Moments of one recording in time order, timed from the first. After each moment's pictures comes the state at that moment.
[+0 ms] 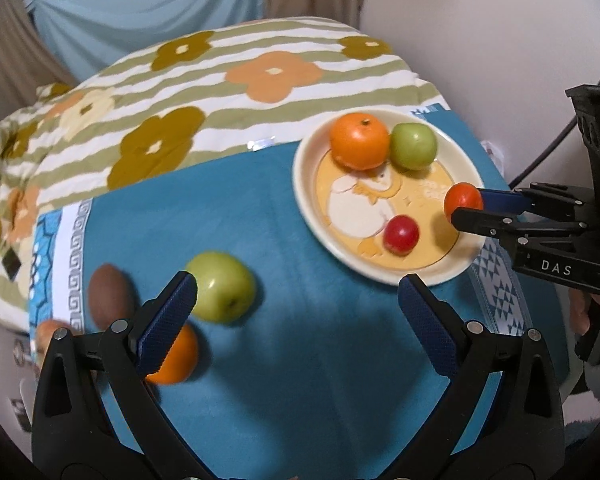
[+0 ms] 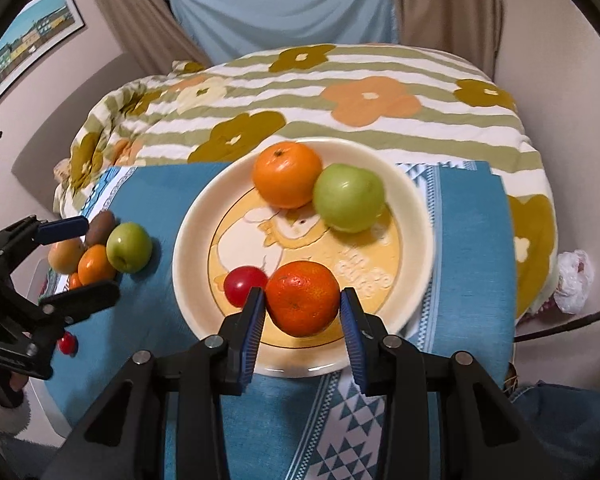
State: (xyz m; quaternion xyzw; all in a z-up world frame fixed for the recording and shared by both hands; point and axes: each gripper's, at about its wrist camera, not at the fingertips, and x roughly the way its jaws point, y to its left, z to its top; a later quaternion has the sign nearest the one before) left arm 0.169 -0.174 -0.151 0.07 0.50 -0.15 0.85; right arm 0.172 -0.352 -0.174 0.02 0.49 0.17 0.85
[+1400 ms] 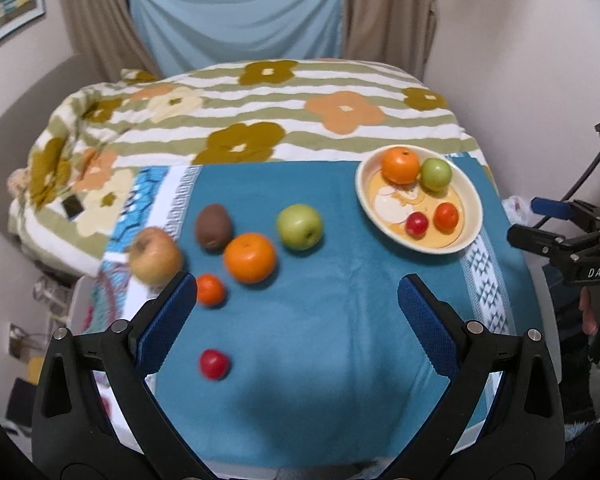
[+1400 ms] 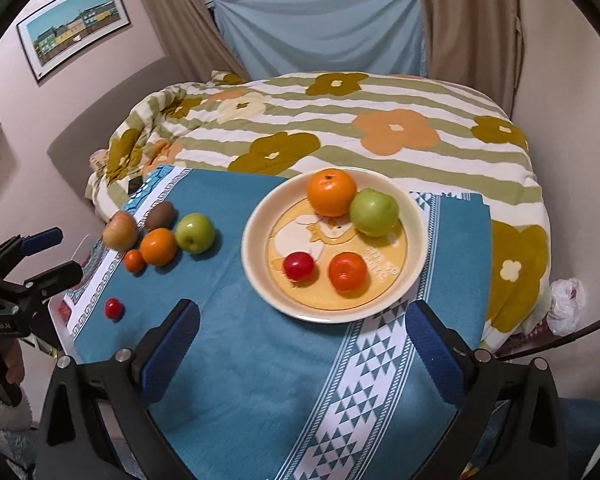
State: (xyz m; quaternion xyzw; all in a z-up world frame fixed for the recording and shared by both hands) left arm 0.054 -0.121 -0.075 0.02 0.44 -0.02 0.90; right arm 0.103 -0.354 -0.105 -0.01 0.44 0.21 0.87
